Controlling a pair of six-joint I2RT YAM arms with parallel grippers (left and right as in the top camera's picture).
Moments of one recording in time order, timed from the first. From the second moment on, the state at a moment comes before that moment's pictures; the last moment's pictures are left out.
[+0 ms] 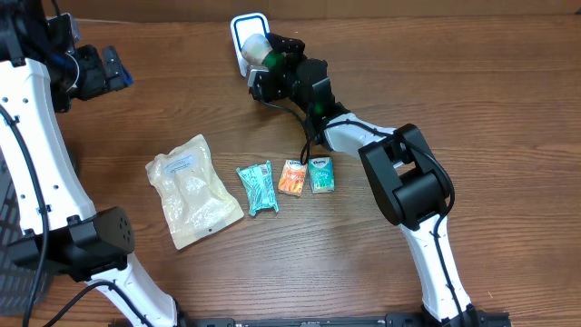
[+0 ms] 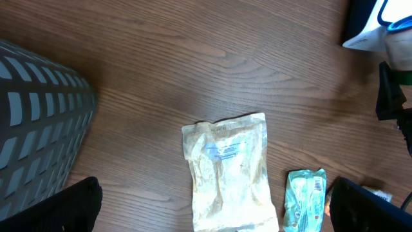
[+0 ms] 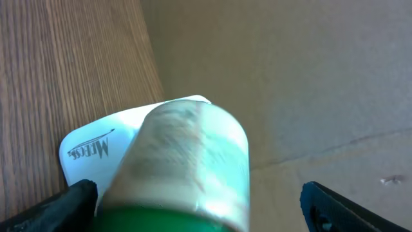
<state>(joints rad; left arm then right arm) 0.28 2.01 2.46 -1.69 0.07 -0.10 0.49 2.44 1.61 0.69 -0.14 -1.11</state>
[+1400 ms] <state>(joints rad) 0.28 2.01 2.46 -1.69 0.07 -0.10 0.46 2.00 1.69 -0.32 -0.12 0.10</state>
